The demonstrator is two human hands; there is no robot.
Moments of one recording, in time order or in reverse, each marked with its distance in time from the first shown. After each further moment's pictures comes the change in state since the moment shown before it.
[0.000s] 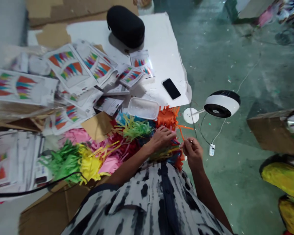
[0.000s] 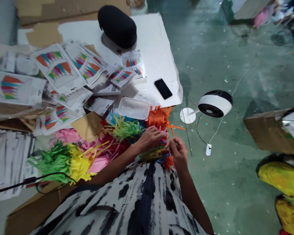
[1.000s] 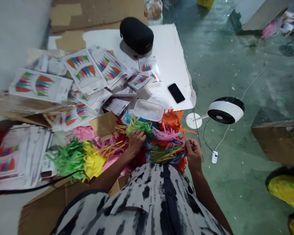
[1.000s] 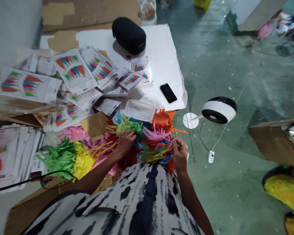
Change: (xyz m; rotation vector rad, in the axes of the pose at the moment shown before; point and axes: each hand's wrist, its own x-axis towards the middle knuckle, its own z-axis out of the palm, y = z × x) left_hand -0.115 -0.055 -0.033 0.377 0.075 -0.449; right_hand 0.006 0.015 0.013 -0.031 0.087 -0.017
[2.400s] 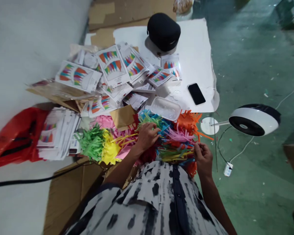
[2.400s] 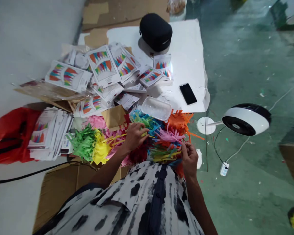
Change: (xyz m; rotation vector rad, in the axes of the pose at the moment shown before) left_hand -0.005 0.011 -0.053 -0.006 0.087 -0.077; right_hand 0.003 0.018 0.002 -0.110 -0.076 0.033
